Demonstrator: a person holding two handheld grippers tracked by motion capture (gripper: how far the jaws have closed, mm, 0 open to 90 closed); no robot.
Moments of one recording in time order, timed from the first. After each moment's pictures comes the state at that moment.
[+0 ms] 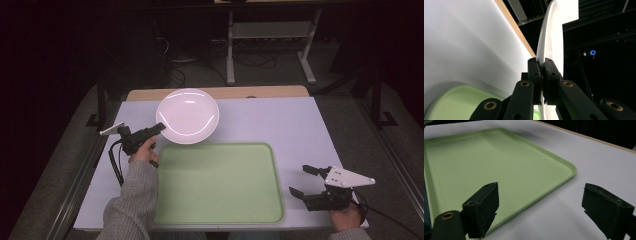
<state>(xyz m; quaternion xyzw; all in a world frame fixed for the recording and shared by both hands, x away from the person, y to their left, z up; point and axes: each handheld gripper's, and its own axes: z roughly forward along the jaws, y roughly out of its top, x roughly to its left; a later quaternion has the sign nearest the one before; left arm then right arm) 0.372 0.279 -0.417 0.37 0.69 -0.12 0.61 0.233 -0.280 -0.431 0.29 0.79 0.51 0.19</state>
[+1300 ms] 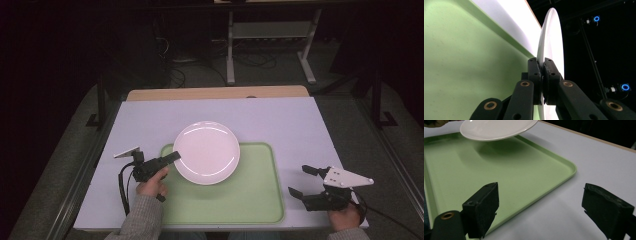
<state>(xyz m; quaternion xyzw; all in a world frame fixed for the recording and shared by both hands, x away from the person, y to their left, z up) 0.308 0.246 -0.447 0.45 0.65 -0.16 0.59 0.233 -0.278 -0.431 0.30 0.79 0.50 0.19</state>
